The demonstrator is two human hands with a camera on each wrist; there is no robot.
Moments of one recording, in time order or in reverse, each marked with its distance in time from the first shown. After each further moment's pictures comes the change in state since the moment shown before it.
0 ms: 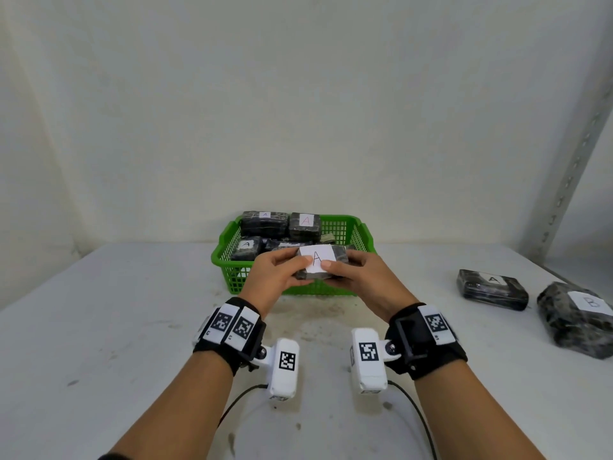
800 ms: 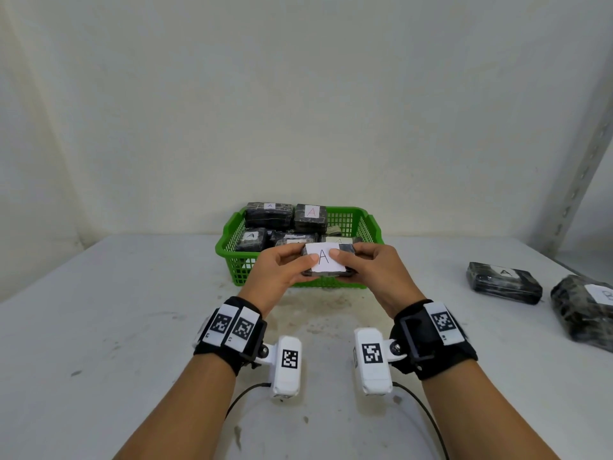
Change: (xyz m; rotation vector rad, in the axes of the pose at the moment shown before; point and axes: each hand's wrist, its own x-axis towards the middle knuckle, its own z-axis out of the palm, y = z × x) left_hand -0.008 -0.010 -0.009 -0.001 -0.086 0.077; right_hand -0.004 0.006 0.004 -0.097 0.169 -0.082
